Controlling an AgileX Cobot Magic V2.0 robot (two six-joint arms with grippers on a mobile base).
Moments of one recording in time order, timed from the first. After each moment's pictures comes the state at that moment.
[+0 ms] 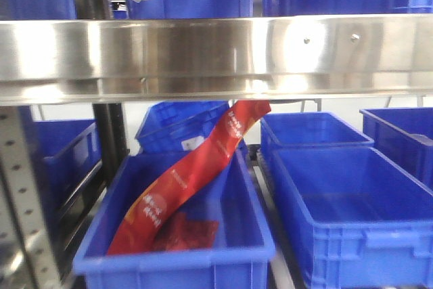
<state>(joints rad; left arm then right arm) -0.46 1.44 -1.84 0.59 1.05 -0.61 0.54 1.52 -1.86 -0.62 0.93 0.65</state>
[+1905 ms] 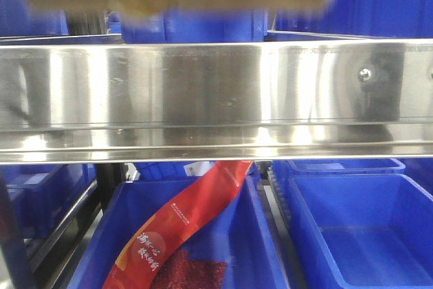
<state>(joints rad) -0.46 1.50 -1.84 0.53 1.12 -0.53 0.53 1.57 -1.86 -0.52 1.05 0.68</state>
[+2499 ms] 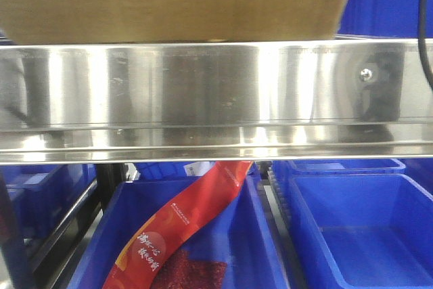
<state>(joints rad) -0.46 1.57 -1.84 0.51 1.13 -0.52 0.53 1.65 -1.86 -0.47 1.07 0.69</state>
